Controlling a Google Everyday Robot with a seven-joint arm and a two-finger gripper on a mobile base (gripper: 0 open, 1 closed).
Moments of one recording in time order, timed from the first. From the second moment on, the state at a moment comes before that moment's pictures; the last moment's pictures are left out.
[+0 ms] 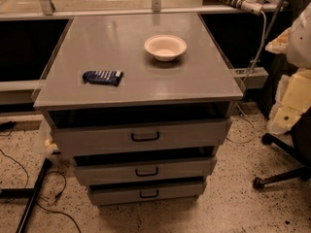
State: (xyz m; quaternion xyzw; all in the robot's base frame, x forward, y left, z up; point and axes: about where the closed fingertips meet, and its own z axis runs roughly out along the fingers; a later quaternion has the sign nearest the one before) arm 0.438 -0.217 0.976 -0.60 0.78 -0.03 0.16
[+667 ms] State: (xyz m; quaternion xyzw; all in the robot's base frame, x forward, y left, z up) arm 0.431 -0.206 0.957 -0.62 0.77 -0.02 0.17
